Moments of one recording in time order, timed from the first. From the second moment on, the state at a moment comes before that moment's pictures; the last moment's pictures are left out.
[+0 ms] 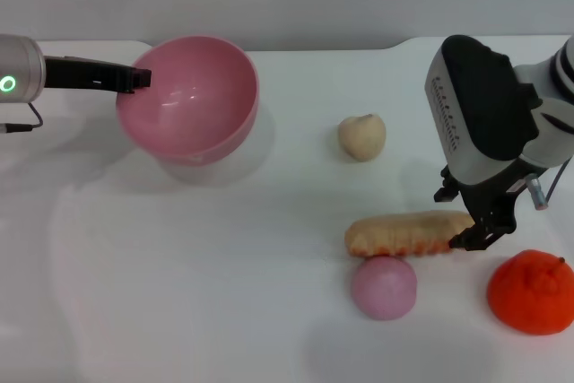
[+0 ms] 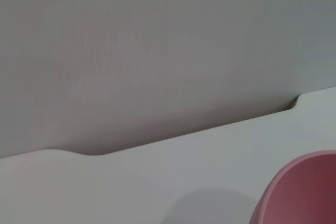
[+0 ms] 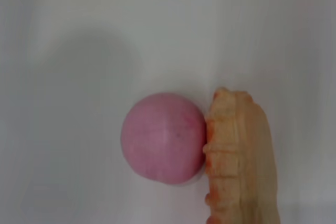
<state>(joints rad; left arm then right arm) -0.67 -1.98 0.96 0.79 2.21 1.04 -2.20 0.79 2.07 -1.43 -1.14 -2.68 -1.61 1.77</state>
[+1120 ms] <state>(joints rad) -0.70 -1.98 0.96 0.79 2.22 1.03 -2.19 0.80 2.08 -1.50 -1.00 -2.66 -1.44 1.77</state>
